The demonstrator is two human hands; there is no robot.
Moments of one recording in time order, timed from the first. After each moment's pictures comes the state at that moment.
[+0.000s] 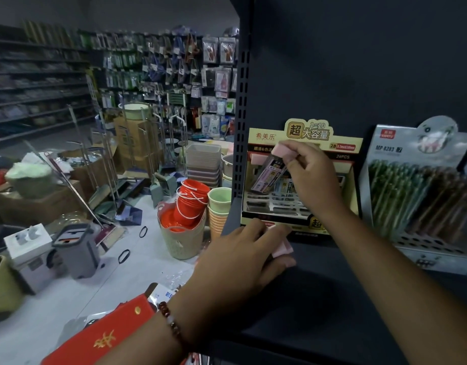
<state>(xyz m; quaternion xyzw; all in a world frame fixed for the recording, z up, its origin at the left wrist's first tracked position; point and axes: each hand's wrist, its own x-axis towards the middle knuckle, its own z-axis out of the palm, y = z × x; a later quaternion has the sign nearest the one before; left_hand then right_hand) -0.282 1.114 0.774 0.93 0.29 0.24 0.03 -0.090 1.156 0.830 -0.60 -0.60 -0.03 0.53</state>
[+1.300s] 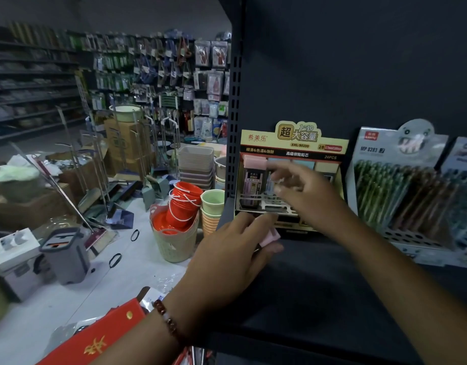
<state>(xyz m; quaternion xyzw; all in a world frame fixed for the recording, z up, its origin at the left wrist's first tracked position) -0.284 1.107 0.774 0.90 0.28 0.34 0.04 -0.102 1.095 0.840 -0.62 -0.65 0.12 0.43</state>
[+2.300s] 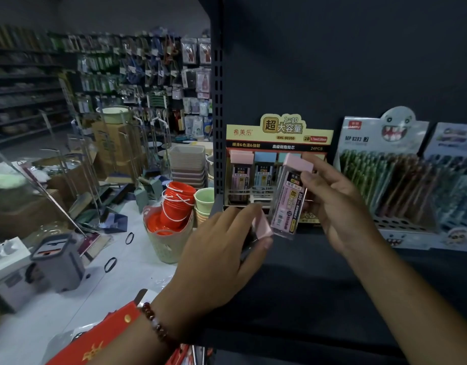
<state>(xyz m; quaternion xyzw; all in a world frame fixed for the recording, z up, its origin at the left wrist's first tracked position) -0.284 1.096 0.777 0.88 0.28 0.37 0.01 -0.081 1.063 0.817 -0.48 -0.41 0.33 0.71</state>
